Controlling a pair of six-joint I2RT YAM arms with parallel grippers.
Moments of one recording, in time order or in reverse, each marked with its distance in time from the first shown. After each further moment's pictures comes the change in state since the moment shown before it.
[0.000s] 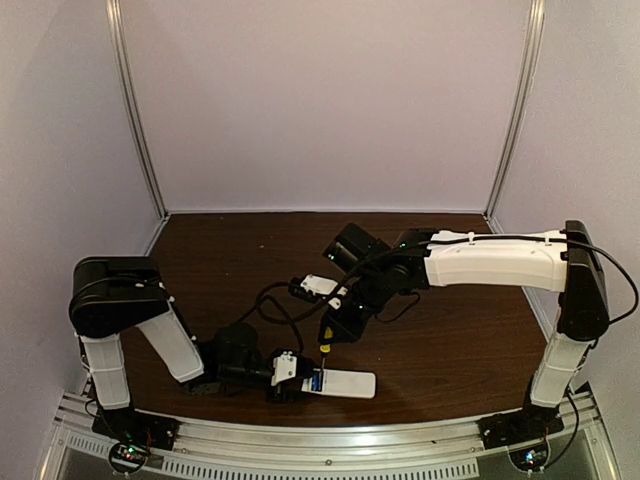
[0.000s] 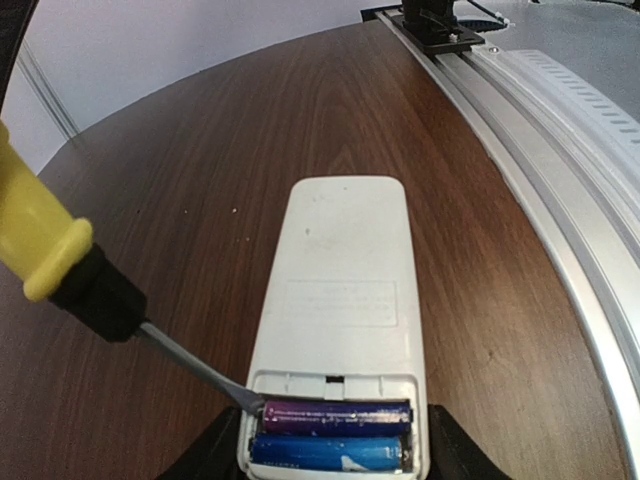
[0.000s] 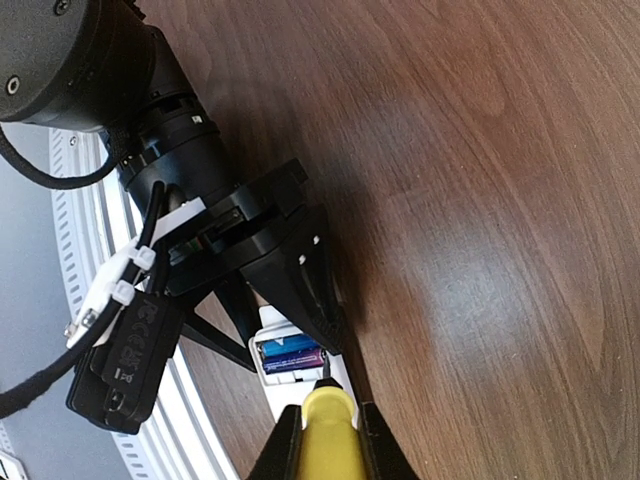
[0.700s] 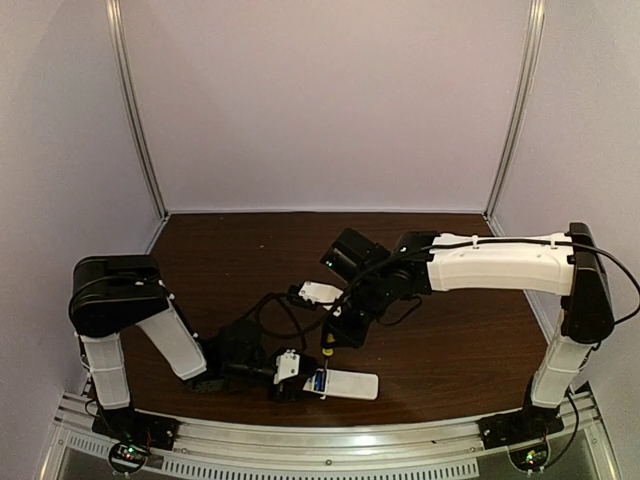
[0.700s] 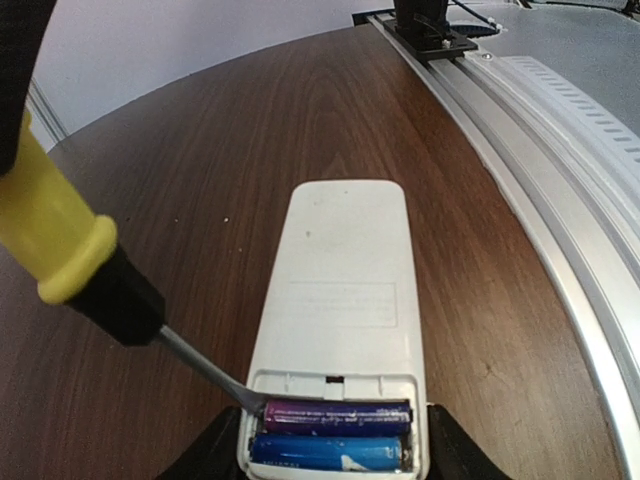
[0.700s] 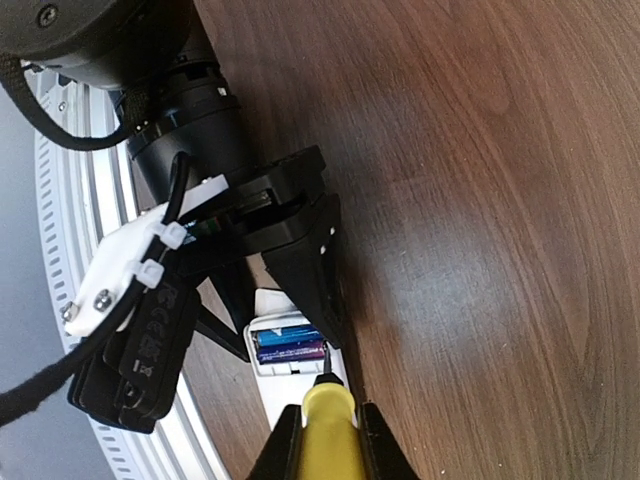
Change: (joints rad) left arm 0.008 0.000 0.032 -0.046 0.044 -0.005; right arm 0.047 -0.022 -0.002 -0.035 0.081 -0.055
